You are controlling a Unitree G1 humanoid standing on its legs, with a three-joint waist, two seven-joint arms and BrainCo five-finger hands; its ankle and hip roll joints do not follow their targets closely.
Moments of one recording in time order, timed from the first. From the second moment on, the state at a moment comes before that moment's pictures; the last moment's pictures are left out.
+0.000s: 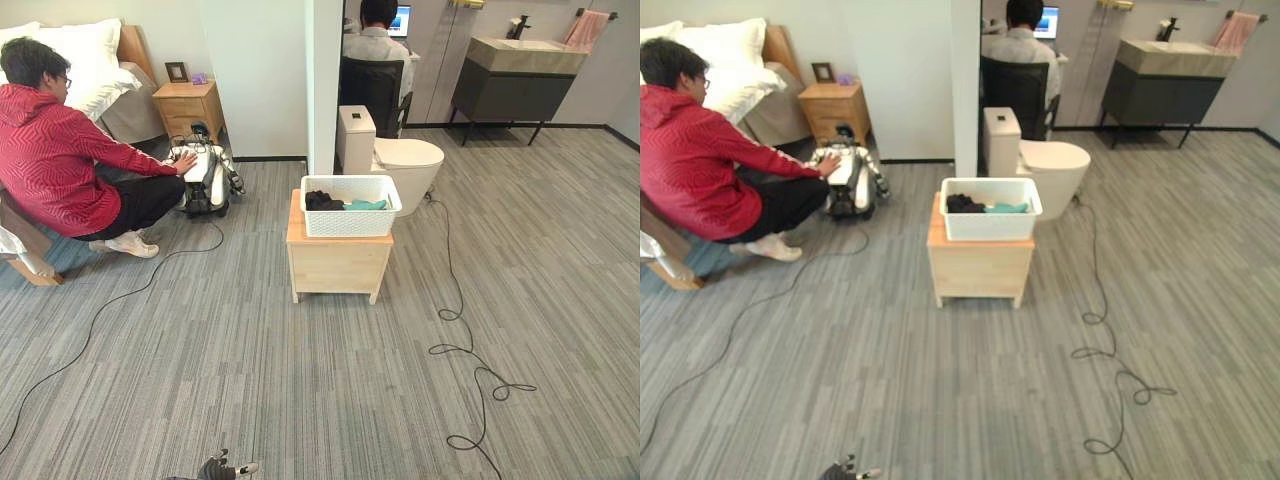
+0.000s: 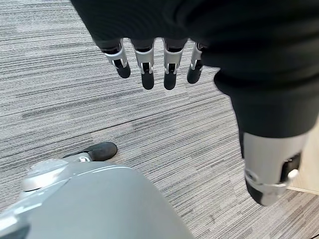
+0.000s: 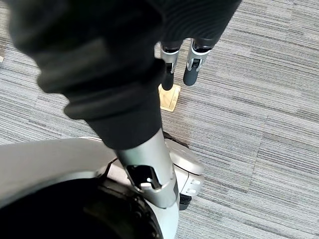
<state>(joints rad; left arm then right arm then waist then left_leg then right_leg) 0.03 0.23 -0.20 1.24 -0.06 -0.15 0.01 0.08 -0.24 0.32 1.29 -0.04 0.00 0.03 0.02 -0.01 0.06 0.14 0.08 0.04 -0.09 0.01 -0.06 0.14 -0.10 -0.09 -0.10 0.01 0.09</state>
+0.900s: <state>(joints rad) -0.07 0.27 -0.18 1.25 -0.11 -0.15 0.02 -0.12 -0.28 0.39 1.23 -0.05 0.00 0.05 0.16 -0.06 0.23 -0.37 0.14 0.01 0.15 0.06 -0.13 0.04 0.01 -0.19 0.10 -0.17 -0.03</state>
